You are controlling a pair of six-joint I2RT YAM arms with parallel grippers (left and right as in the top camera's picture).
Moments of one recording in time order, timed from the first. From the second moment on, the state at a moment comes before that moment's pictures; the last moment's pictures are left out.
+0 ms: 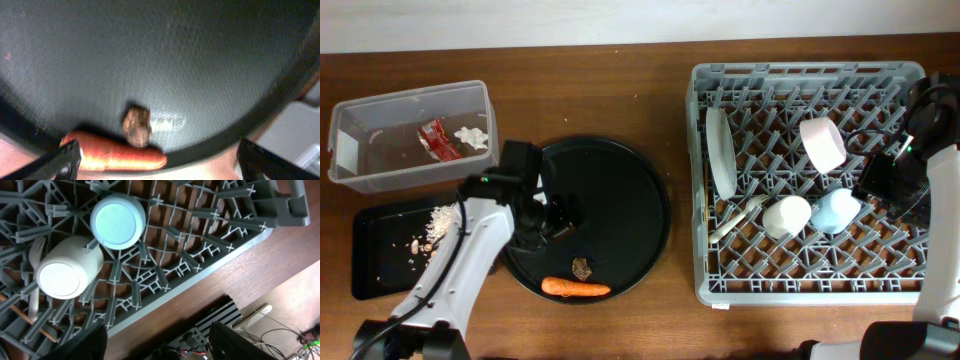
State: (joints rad) left arm -0.15 1.50 1.04 -0.99 0.26 -0.60; right arm -0.30 1.57 1.68 -1.65 0.16 0.30
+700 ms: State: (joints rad) left arm -0.32 1.55 0.81 -0.76 0.15 -0.62; right arm -0.30 1.57 1.68 -1.65 0.16 0.29
